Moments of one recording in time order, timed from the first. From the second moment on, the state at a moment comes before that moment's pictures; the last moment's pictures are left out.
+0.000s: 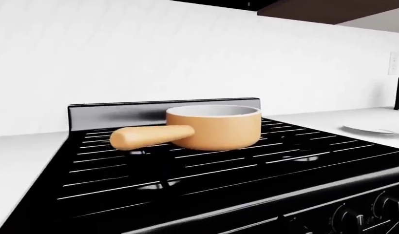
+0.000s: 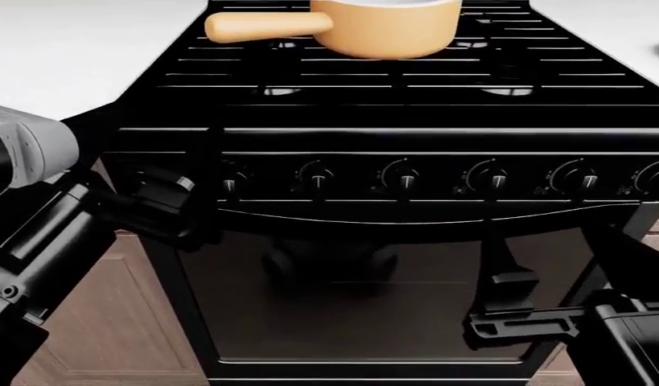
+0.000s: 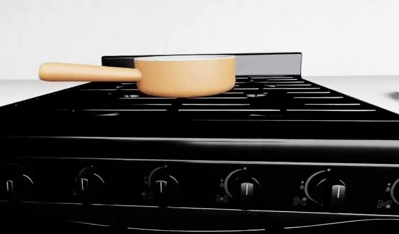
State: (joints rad) left arm -0.75 -0.86 0.05 0.82 -1.61 -0.79 -0.70; right arm 2.26 1.09 -2.95 -1.02 1.00 -0.66 1.41
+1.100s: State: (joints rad) left arm -0.73 -0.84 0.07 0.79 -1.54 -0.78 -0.65; right arm 2.28 0.91 -2.84 -0.80 1.37 -0.66 1.23
